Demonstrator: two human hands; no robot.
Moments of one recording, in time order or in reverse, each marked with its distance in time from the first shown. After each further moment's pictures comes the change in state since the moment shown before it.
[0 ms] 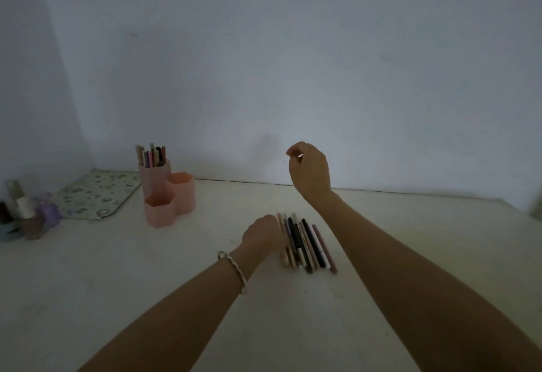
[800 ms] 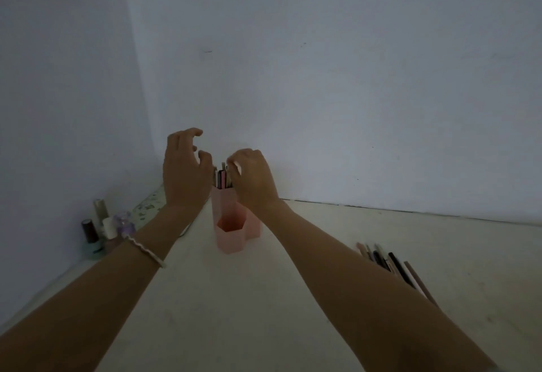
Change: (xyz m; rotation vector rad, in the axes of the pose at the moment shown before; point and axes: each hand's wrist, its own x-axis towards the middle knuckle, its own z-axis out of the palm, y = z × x) left_hand 0.015 -0.171 -0.220 -0.222 1.169 0.271; right_hand 0.003 -0.149 0.197 0.105 -0.180 -0.400
